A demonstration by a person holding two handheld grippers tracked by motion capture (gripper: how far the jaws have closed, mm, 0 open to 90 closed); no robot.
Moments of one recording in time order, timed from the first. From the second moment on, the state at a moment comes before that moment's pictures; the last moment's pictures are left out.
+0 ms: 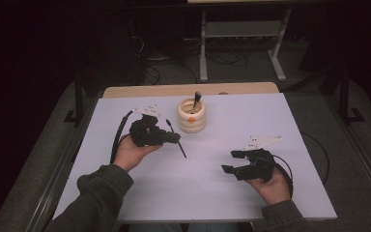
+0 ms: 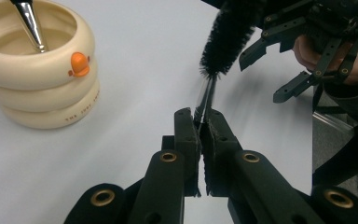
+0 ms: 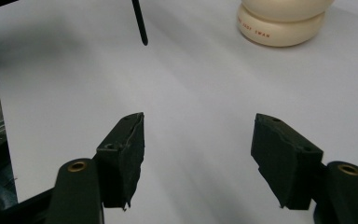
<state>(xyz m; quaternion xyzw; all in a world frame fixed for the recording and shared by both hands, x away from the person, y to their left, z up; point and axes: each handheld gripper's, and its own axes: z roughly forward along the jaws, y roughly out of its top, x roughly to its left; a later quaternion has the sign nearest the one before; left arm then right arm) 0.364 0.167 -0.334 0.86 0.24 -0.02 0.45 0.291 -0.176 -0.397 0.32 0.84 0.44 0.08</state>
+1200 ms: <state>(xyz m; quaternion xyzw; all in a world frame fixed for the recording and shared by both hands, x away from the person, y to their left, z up) 0.417 0.160 -0.291 0.85 0.27 0.00 0.45 0.290 -0.201 -0.396 0.35 0.82 0.45 0.09</state>
